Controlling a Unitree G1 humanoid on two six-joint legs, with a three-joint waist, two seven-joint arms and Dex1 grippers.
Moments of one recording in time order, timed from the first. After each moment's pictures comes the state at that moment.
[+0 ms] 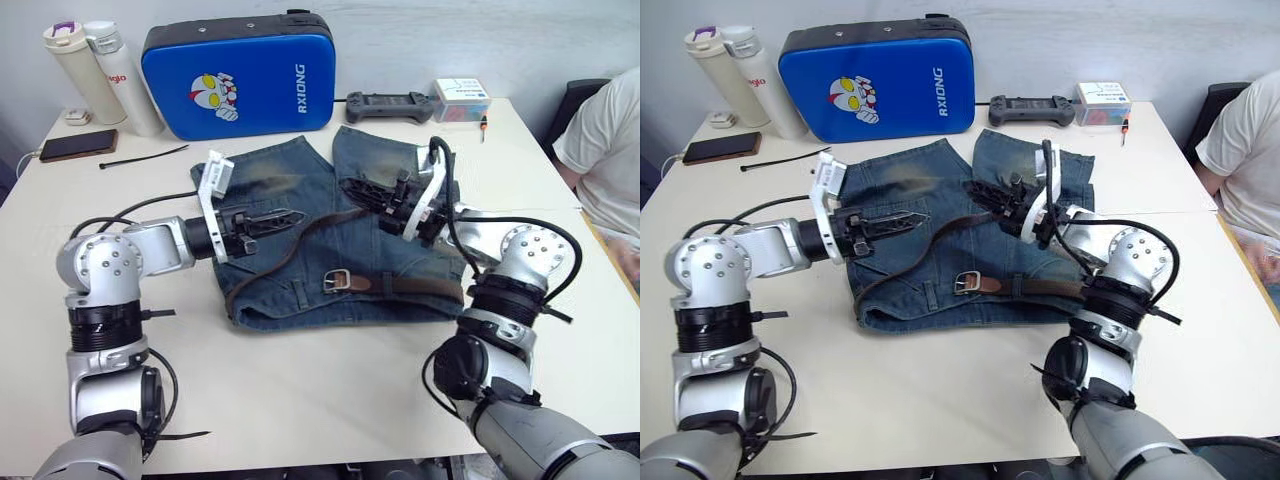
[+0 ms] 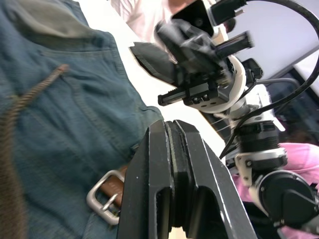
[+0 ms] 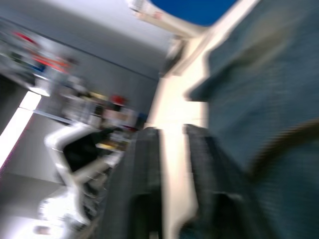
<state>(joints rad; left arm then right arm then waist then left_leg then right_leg) -0.73 0.54 0.26 -0.02 -0.93 1.29 -0.58 -0.90 -0.16 -0.51 0.10 0.93 1.39 0.21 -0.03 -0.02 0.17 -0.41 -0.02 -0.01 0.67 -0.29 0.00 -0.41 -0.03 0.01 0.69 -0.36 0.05</state>
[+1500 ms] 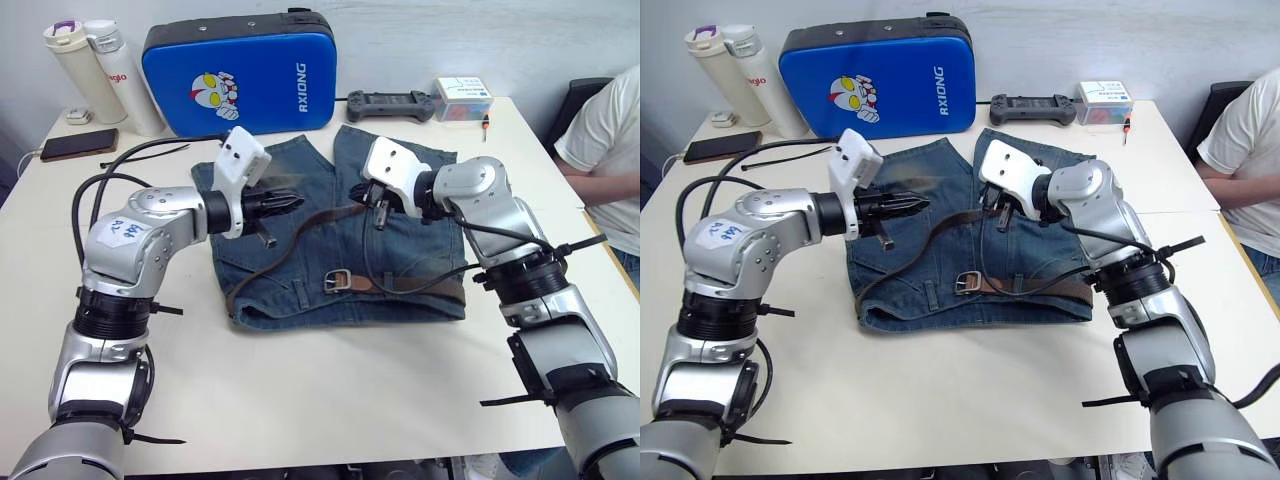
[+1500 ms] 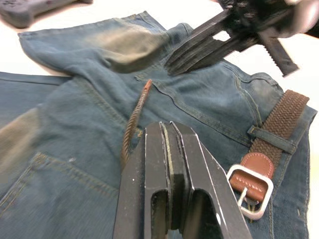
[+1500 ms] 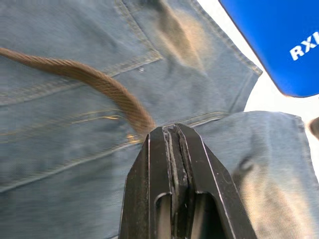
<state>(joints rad) -0.83 0.60 -0.08 -0.09 -0.48 0.91 -0.63 -0.99 -0.51 0.28 0.21 -0.07 0.46 0.96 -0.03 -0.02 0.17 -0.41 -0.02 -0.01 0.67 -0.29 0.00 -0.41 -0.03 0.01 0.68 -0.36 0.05</state>
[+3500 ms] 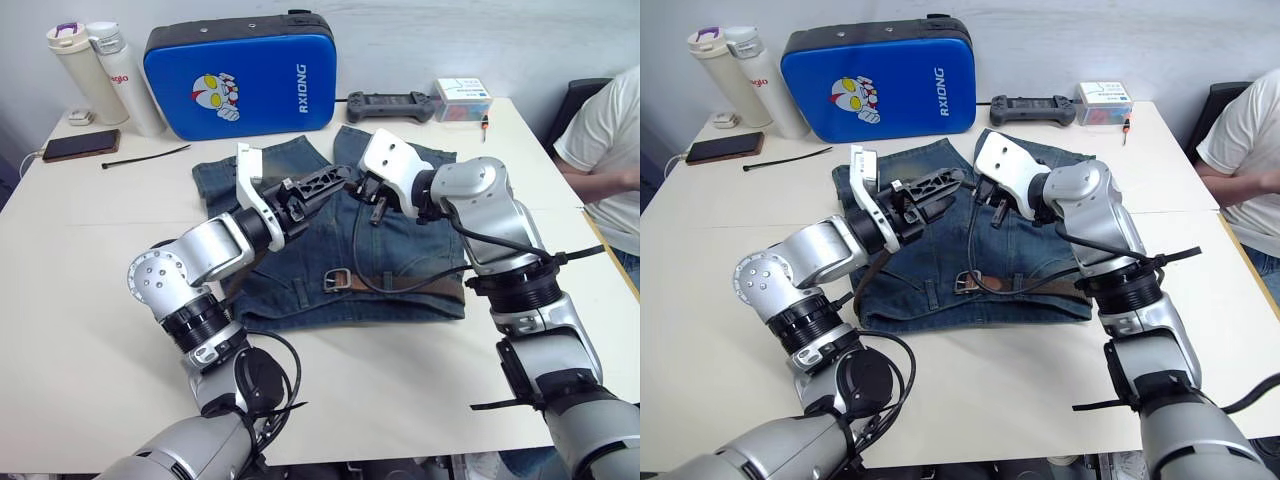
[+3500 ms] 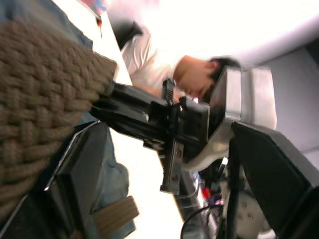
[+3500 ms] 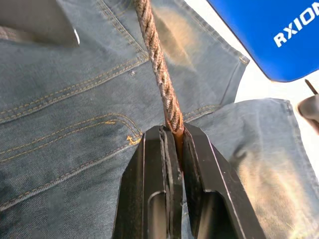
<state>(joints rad) -0.90 -0.16 0.79 -0.11 -1.37 1.59 0.47 -0.97 -0.45 0.23 0.08 -0.17 0.64 0.94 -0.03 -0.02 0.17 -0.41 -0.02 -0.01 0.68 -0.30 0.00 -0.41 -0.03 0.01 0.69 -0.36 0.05</state>
